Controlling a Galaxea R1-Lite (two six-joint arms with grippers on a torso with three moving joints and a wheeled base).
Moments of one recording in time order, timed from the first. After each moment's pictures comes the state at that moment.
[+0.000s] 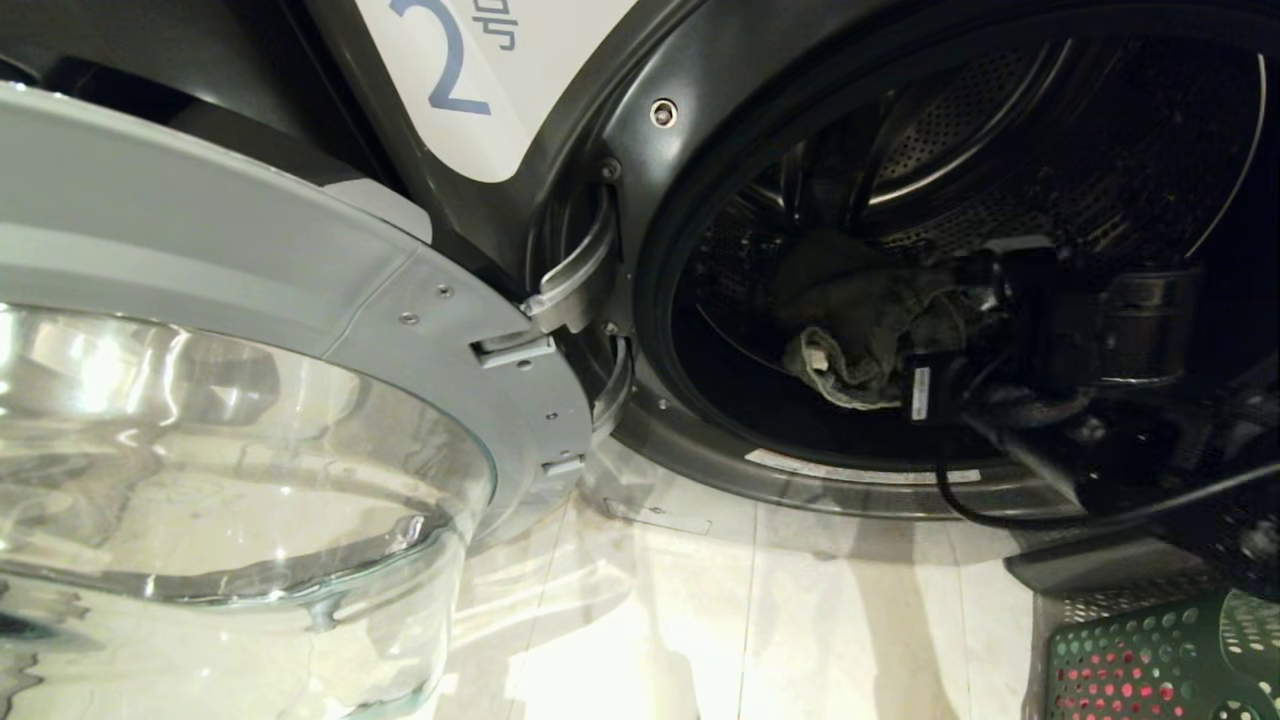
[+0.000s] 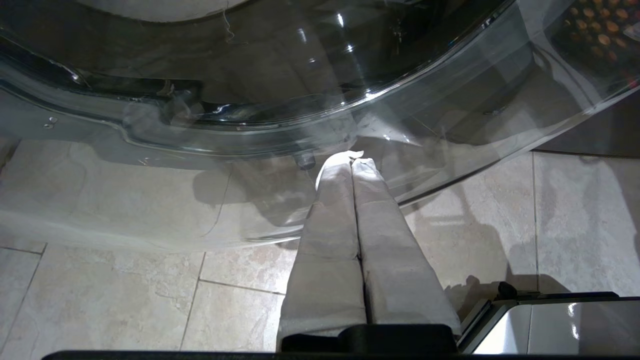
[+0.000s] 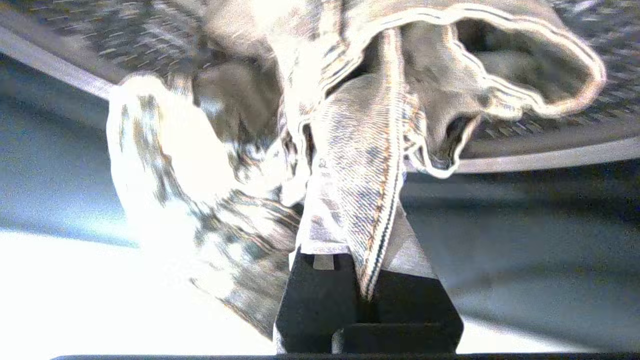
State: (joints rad) left arm 0.00 0.00 0.00 -0.01 0.00 0.04; right arm 0.47 1.62 -0.86 -0.61 -0.51 -0.01
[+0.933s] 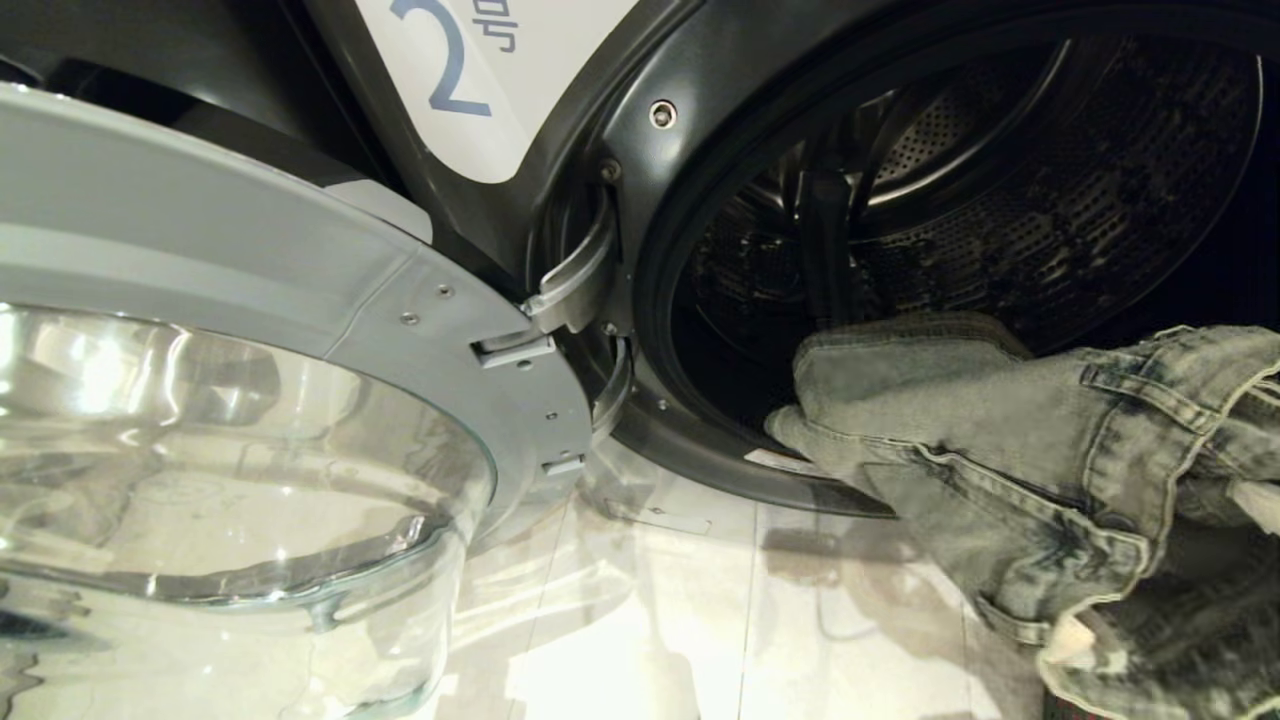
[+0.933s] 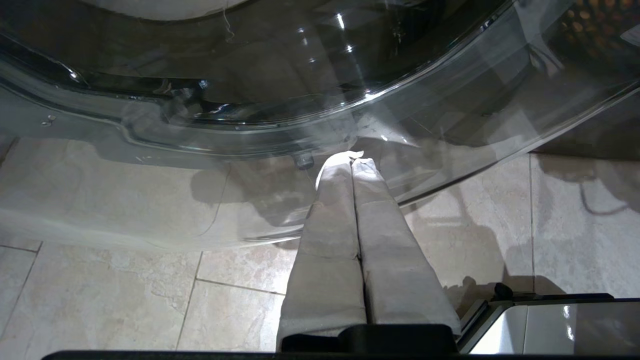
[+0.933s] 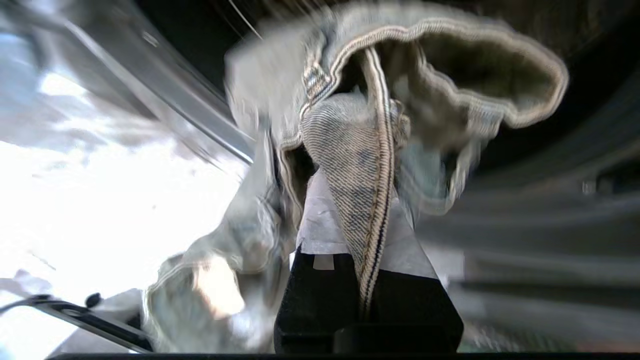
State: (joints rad) left arm 0.00 0.00 0.00 -0.01 0.00 0.03; right arm 0.71 0.76 -0.56 -0.18 -0.44 -0.17
